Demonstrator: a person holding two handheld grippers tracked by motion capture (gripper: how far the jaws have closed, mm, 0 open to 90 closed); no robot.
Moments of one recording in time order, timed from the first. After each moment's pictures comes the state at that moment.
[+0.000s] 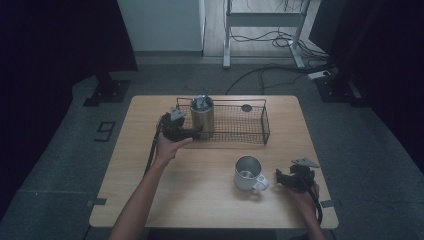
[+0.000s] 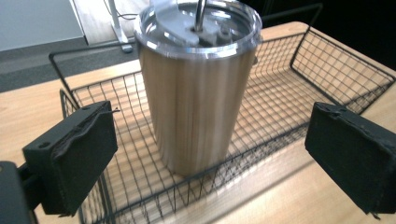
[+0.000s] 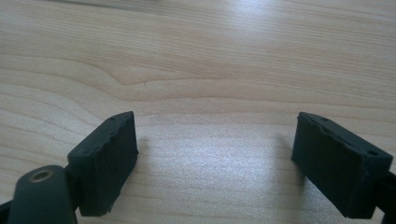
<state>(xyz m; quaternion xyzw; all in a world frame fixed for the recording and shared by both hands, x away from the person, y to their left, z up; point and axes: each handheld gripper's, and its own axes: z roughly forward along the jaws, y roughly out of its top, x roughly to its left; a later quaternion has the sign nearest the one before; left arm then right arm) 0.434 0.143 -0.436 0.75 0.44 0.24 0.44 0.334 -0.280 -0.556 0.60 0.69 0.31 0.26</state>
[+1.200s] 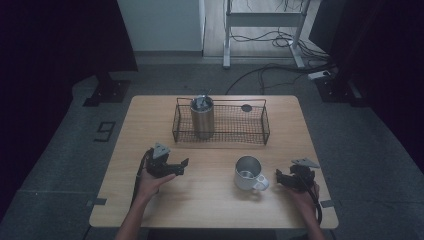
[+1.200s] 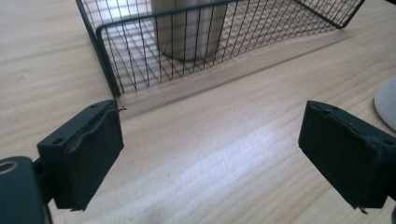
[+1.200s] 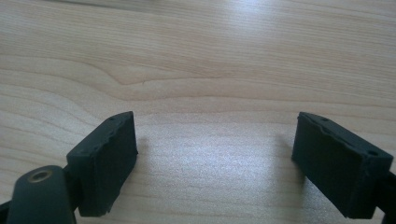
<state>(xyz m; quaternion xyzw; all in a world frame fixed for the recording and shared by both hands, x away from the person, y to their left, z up) 0.351 0.191 -0.498 0.77 0.44 0.21 0.42 0.333 -0.279 -0.555 0.60 0.69 0.31 0.26</state>
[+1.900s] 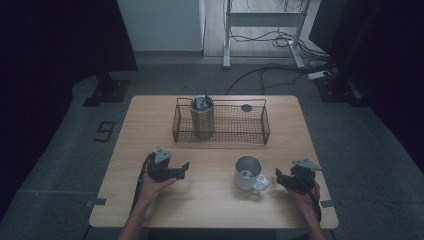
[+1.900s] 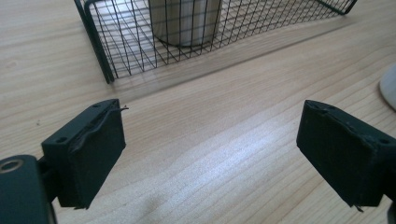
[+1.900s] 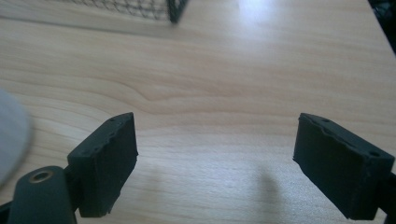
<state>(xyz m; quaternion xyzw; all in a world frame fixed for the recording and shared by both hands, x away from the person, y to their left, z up) 0.346 0.186 -0.512 0.77 0.44 0.21 0.41 0.320 -0.274 -0.539 0.58 0.68 0.34 0.28</state>
